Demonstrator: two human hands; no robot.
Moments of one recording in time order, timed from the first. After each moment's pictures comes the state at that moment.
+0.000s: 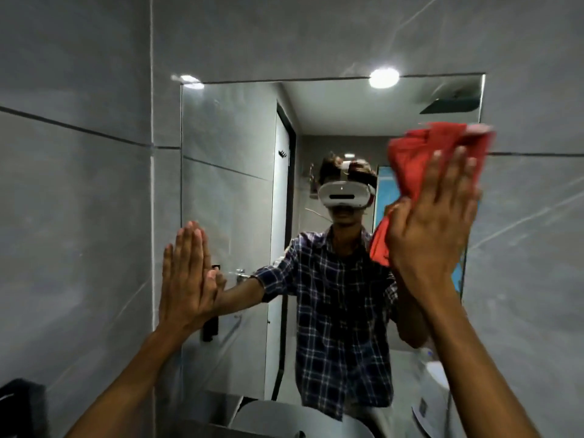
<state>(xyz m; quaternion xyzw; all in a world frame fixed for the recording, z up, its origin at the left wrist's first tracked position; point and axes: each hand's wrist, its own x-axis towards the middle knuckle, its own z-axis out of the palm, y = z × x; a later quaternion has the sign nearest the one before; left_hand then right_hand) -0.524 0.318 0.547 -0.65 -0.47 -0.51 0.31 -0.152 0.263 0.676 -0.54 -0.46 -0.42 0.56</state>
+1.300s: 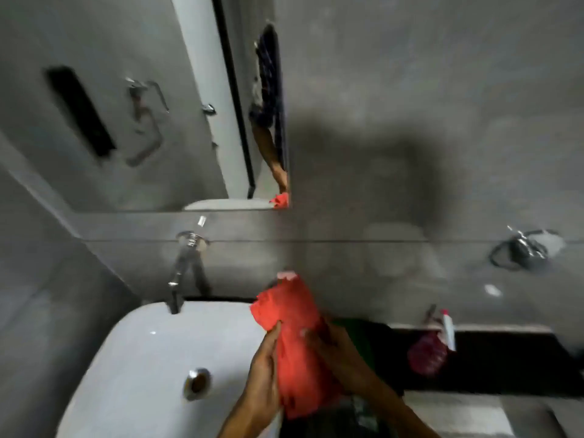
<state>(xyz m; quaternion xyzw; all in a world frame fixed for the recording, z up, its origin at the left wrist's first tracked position) -0.156 0.003 0.215 -0.14 -0.43 -0.46 -0.77 -0.008 0.008 0.213 -0.57 -0.49 0.53 0.39</state>
